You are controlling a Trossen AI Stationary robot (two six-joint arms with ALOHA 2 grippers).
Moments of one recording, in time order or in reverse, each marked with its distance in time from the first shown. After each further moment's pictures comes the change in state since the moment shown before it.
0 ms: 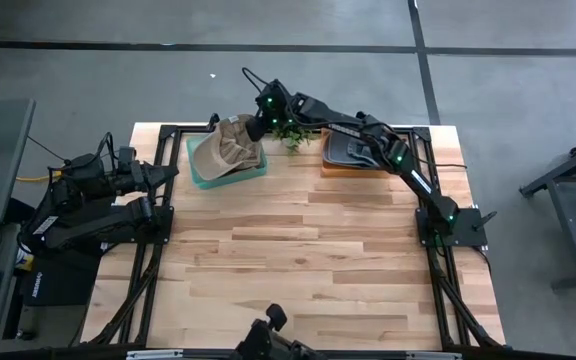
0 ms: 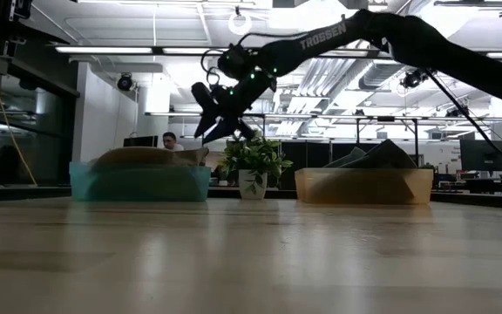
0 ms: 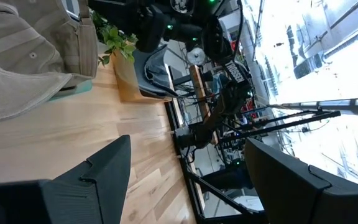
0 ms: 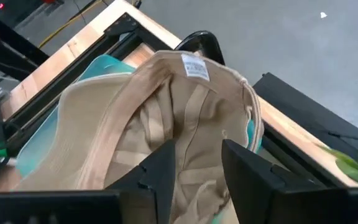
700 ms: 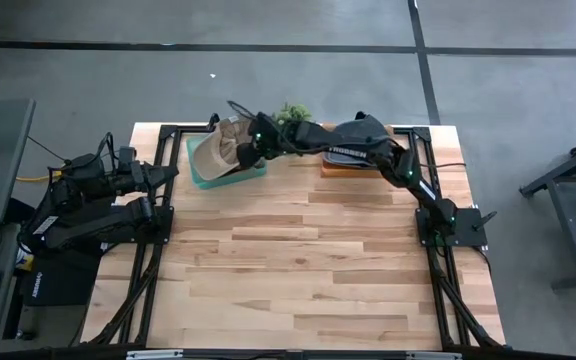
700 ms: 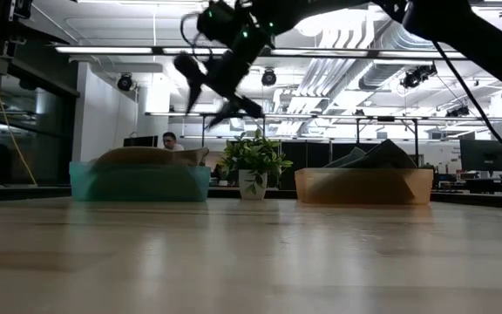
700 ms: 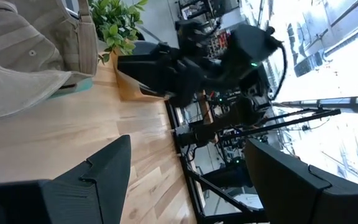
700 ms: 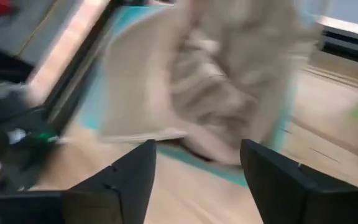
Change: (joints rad) left arm 0.000 0.000 0.000 -0.003 0.007 0.002; right arm 0.211 -0.143 -0.083 -0.224 0.250 0.384
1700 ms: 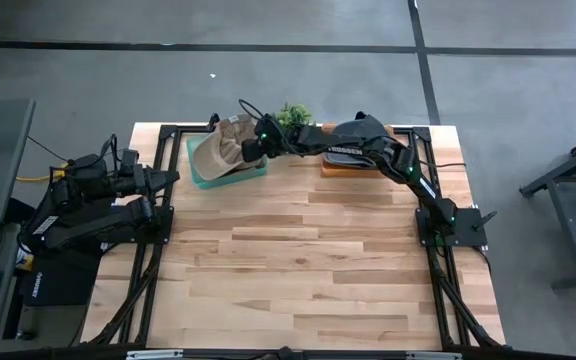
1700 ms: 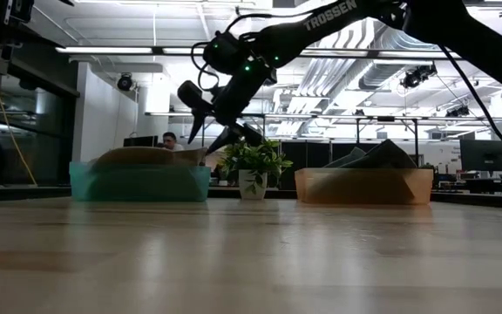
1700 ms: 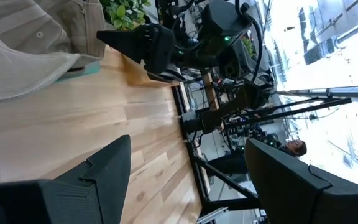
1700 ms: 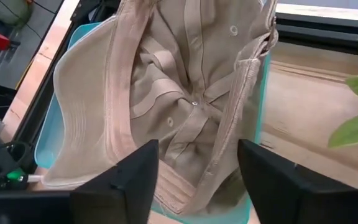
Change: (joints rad) left arm 0.000 0.000 0.000 -0.049 0.048 0.000; right arm -0.049 -0.002 -0.218 0.267 -0.012 0.082
